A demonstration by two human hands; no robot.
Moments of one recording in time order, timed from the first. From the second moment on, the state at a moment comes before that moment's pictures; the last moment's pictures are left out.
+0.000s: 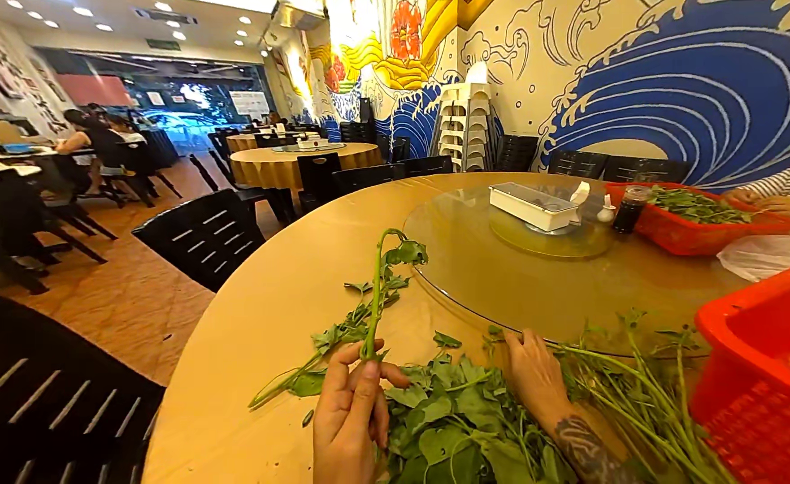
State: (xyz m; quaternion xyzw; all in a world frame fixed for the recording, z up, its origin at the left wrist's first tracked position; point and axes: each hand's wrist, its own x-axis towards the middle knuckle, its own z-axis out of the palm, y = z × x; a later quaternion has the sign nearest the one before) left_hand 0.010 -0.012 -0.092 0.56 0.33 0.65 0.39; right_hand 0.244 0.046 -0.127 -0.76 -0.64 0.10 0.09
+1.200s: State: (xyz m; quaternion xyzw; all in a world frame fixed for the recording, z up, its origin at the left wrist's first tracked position) left_hand 0.017 -0.023 -0.090 0.54 0.28 0.59 0.53; right_hand 0.203 -0.007 -0.063 -0.35 -0.63 0.47 0.51
